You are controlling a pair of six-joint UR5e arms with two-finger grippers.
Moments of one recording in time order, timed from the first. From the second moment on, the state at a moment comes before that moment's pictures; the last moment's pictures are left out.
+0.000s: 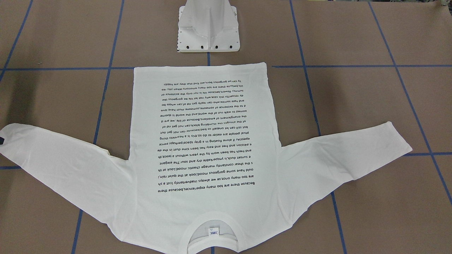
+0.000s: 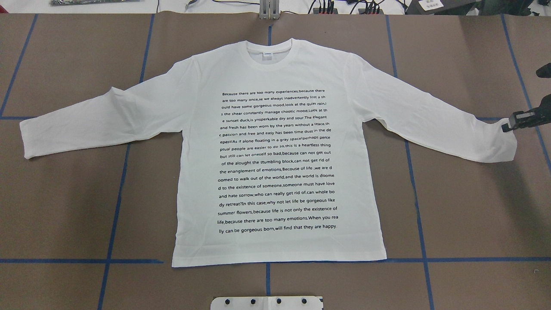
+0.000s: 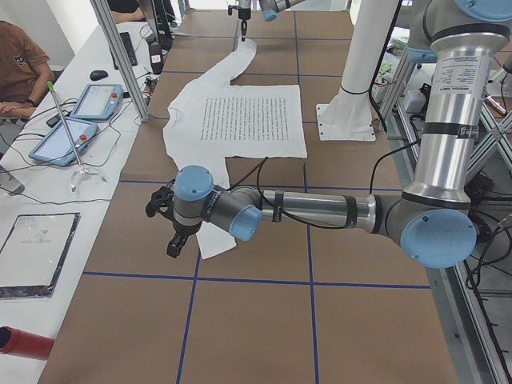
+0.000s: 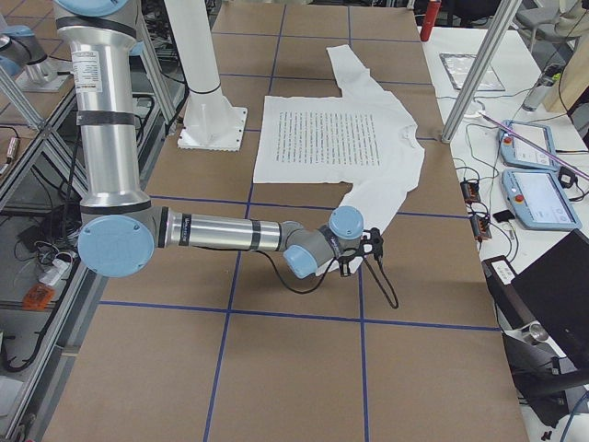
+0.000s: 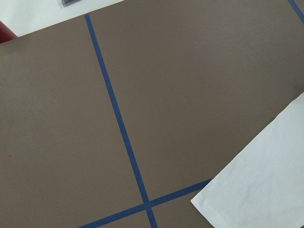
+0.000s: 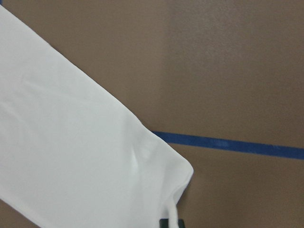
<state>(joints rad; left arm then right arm) -1.50 -1.66 -1.52 -2.01 -2.33 -0.03 1.22 -1.50 1.41 -0.88 2.41 0.55</state>
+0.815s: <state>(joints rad) -1.50 -1.65 -1.56 -2.03 -2.33 -0.03 1.18 -1.20 1.44 -0.88 2.49 0.90</state>
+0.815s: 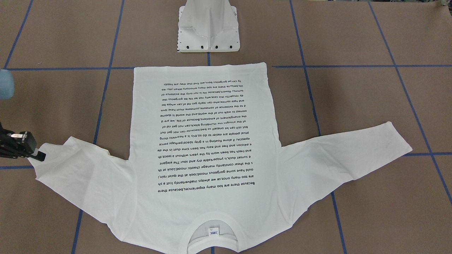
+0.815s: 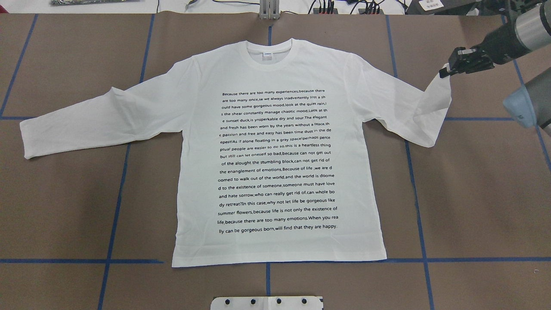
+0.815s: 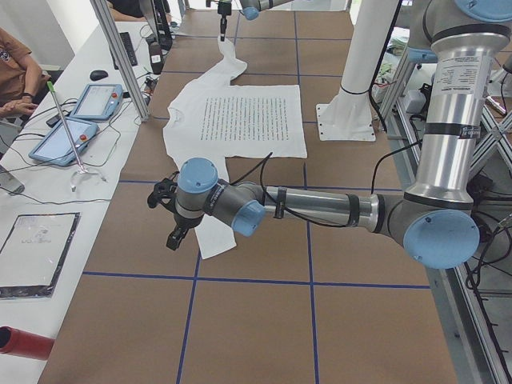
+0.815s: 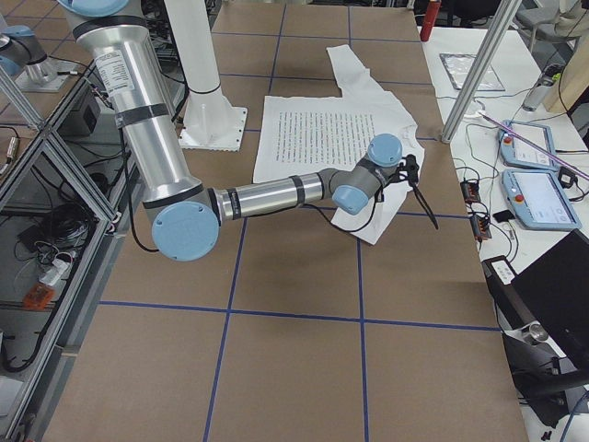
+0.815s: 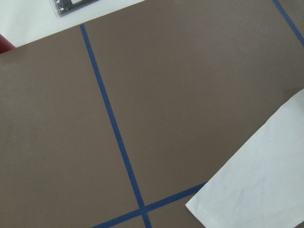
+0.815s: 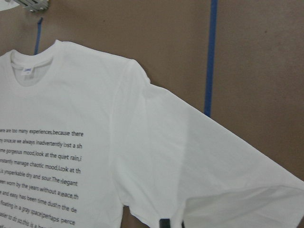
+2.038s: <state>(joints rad) -1.51 -1.63 -1.57 -2.04 -2.33 -0.02 0.87 -0.80 1.46 -0.88 2.30 1.06</state>
